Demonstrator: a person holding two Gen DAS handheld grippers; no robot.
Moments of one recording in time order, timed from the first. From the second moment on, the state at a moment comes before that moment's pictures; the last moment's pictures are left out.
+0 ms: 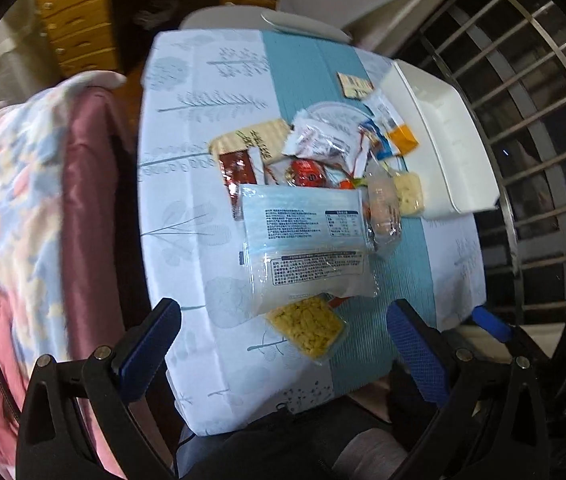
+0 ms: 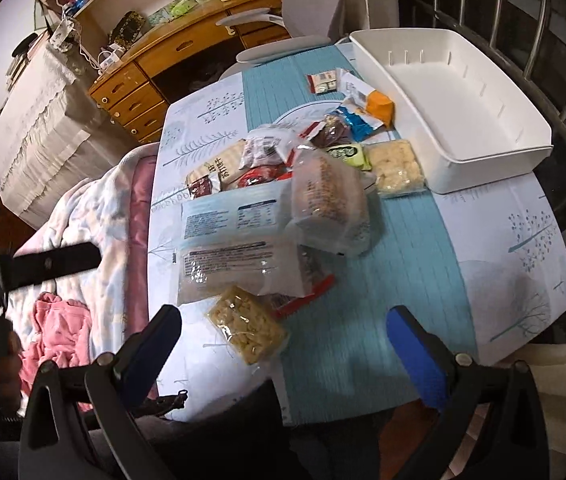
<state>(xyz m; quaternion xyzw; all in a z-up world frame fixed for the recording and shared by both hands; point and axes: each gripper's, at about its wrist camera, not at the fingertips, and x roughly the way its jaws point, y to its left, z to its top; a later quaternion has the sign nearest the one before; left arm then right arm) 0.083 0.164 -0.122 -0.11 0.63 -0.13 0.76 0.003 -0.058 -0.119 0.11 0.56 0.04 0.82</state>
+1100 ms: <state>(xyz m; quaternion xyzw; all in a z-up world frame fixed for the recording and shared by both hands) 0.172 0.143 -0.286 -0.19 0.72 -0.23 0.63 -0.004 0.056 -0.247 -0.12 0.57 0.09 0.81</state>
